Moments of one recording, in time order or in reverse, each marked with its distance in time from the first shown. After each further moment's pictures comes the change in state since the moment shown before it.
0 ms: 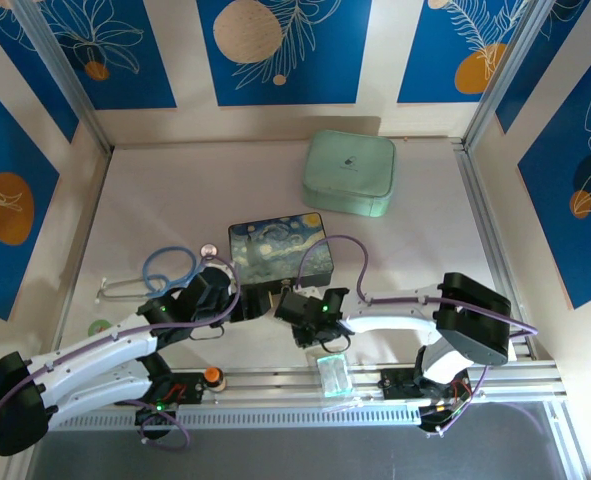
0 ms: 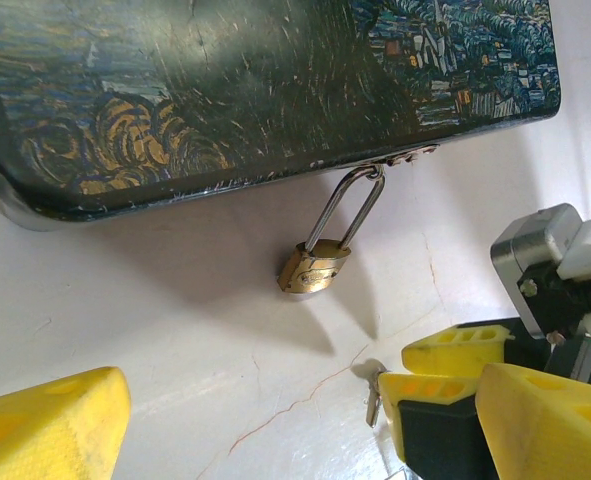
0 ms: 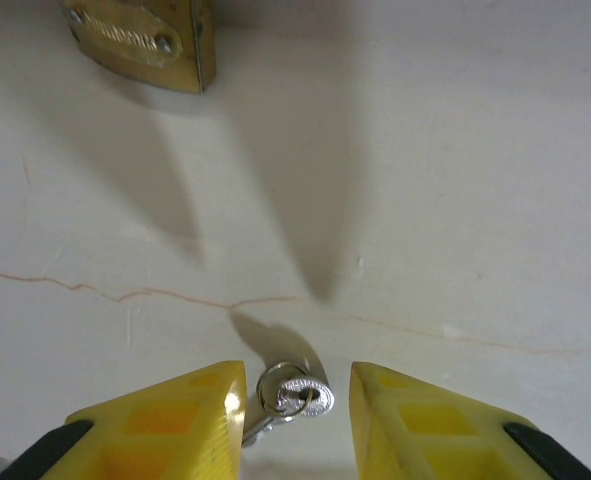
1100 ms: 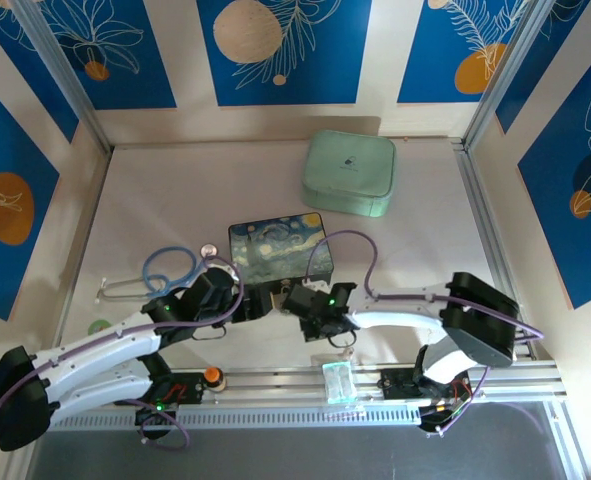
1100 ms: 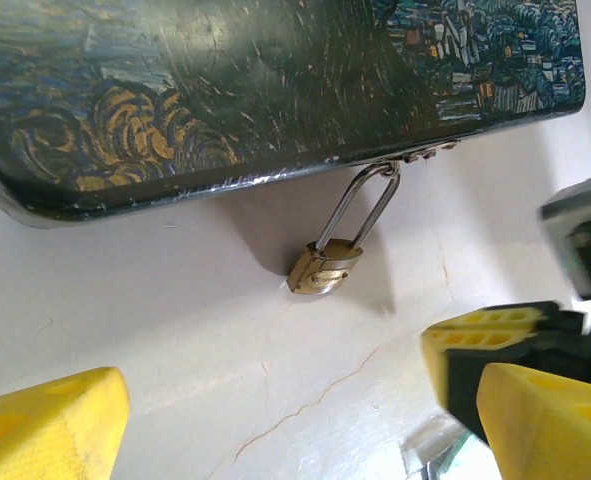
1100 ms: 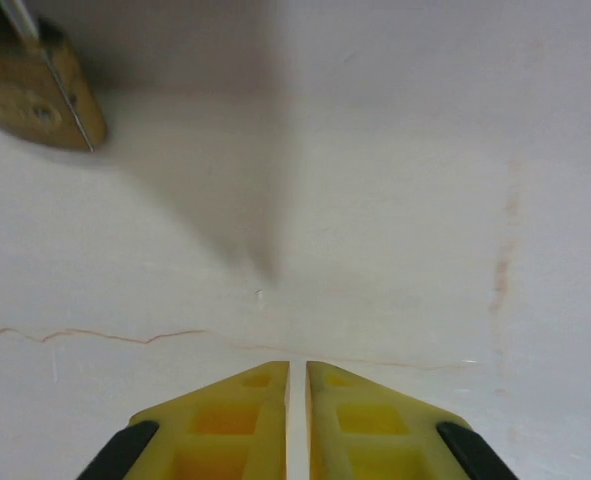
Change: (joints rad) left arm -0.012 0.038 0.000 0.019 -0.018 -0.008; right arm -0.070 -0.071 -0.031 -0.043 0.035 -0.013
